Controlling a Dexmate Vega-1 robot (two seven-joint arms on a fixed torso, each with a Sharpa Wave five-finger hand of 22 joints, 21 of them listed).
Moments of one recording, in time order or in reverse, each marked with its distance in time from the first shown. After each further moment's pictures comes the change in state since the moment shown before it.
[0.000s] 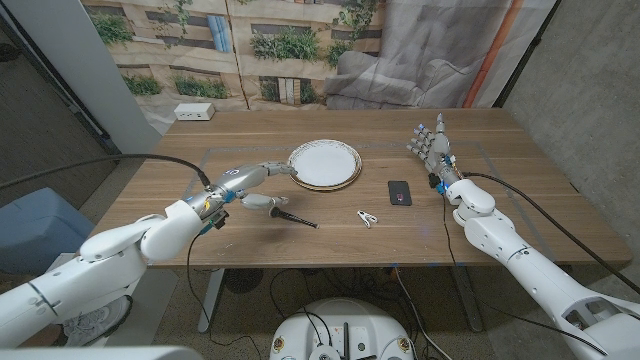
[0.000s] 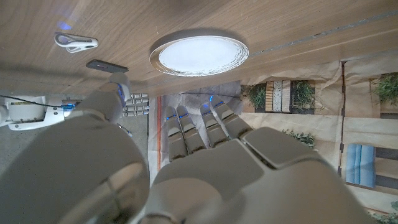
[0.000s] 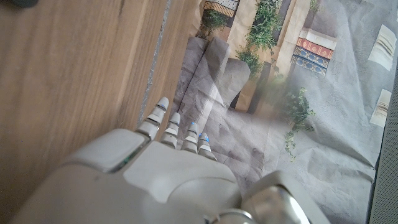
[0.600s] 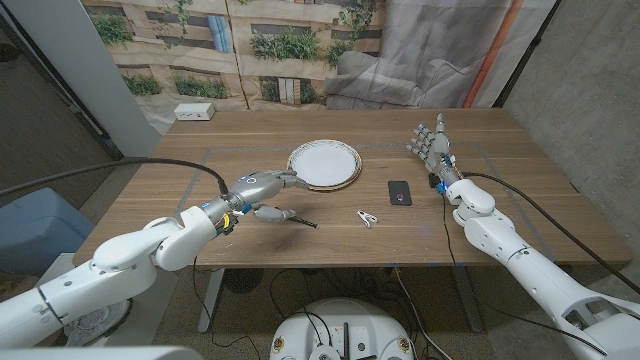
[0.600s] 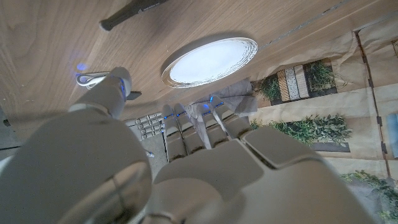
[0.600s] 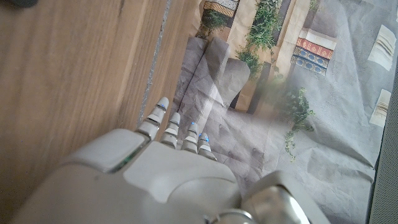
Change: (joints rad) left arm -0.015 0.010 0.081 -0.108 0.228 0.144 -0.052; left_hand 0.071 0.003 -0.021 0.004 0.000 0.042 -0.006 0.004 0.000 0.050 -0.018 0.000 0.000 0.000 0.000 -0.005 0.000 -0.018 0.011 -0.010 0.000; right arm 0.000 0.000 0.000 0.000 0.000 0.000 0.000; right_hand 0.000 0.000 0.000 0.000 0.000 0.000 0.000 0.000 0.000 0.000 0.000 0.000 0.000 0.000 0.000 0.000 0.000 0.000 0.000 0.000 0.000
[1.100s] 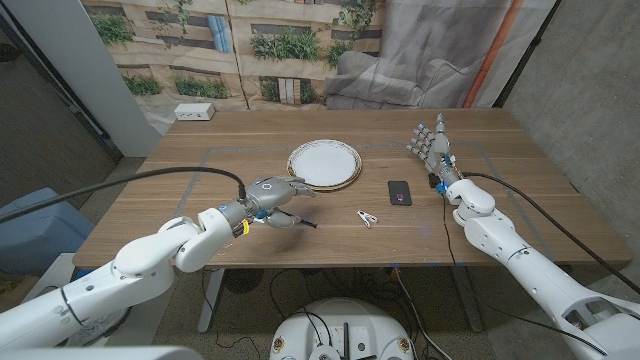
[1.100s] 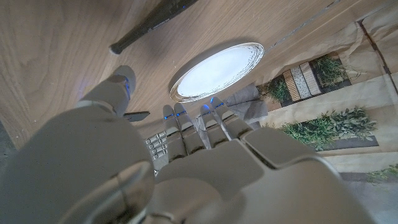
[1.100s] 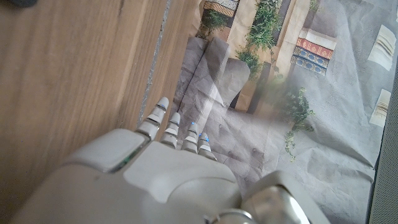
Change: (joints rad) left arm -0.084 -0.028 0.128 -0.051 0.175 0.112 -0.125; left_hand 0.035 0.025 -0.008 0.008 0.000 0.005 0.005 -0.016 0.000 0.016 0.004 -0.005 0.000 -0.009 0.002 0.000 0.000 -0.018 0.007 -0.006 0.000; right arm 0.000 0.000 0.000 -0.001 0.000 0.000 0.000; right_hand 0.000 0.000 0.000 0.000 0.000 0.000 0.000 0.000 0.000 0.000 0.000 0.000 0.000 0.000 0.000 0.000 0.000 0.000 0.000 0.000 0.000
